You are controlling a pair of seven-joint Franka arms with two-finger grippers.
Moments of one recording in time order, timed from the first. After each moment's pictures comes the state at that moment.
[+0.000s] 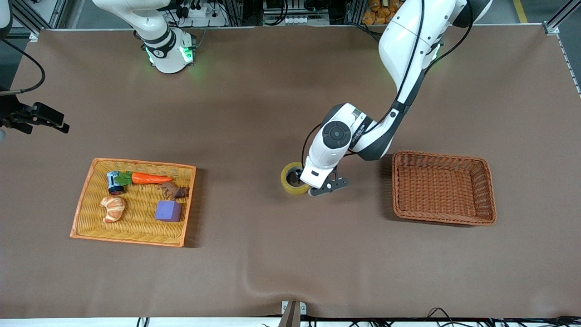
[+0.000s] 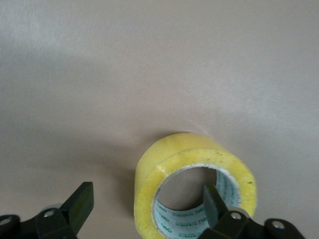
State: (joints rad) left arm -0.55 0.73 -0.16 -1.59 -0.02 2.40 -1.00; right arm 0.05 -0.03 -0.17 -1.69 0.04 1.64 -0.10
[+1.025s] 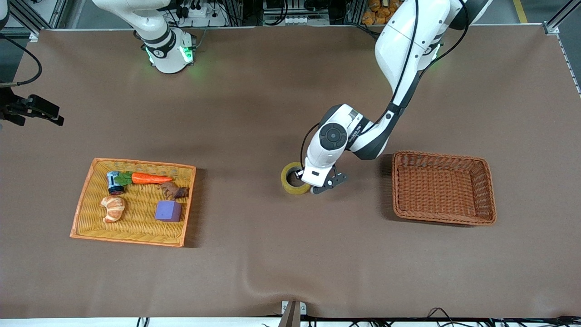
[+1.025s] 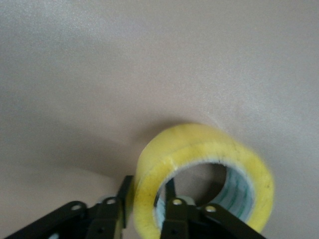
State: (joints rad) left arm -0.56 0.74 -0.16 -1.59 -0.04 2.40 -1.11; right arm 0.05 -0.04 -0.16 -1.67 -0.01 1.59 -0.10
